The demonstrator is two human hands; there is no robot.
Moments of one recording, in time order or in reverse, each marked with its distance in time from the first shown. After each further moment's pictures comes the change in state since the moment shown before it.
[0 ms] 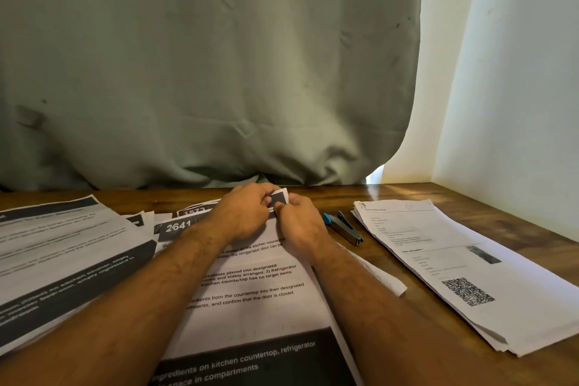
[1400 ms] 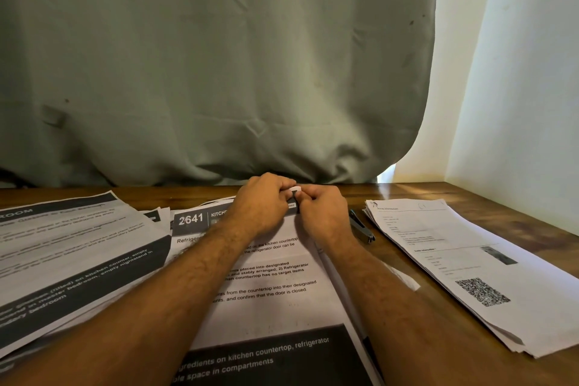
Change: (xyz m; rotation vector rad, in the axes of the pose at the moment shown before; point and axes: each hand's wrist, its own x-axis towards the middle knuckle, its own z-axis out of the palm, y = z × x) left_hand -0.006 0.015 -0.001 -0.089 0.159 -0.014; right_hand -0.007 -0.009 -0.014 -0.251 0.209 -0.226
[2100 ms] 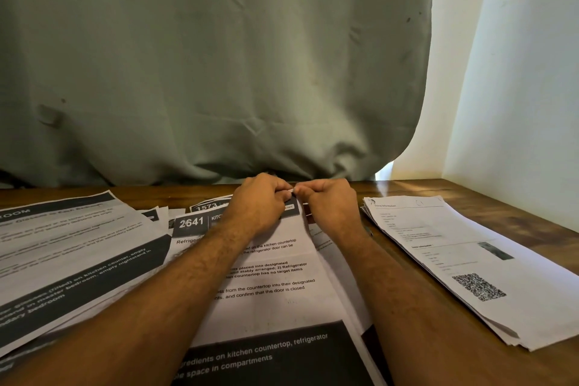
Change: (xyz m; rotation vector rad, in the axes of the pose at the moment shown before) left_hand -0.002 -0.001 0.002 -0.005 -0.020 -0.081; right_hand 0.006 0.001 -0.014 0.097 -0.005 0.037
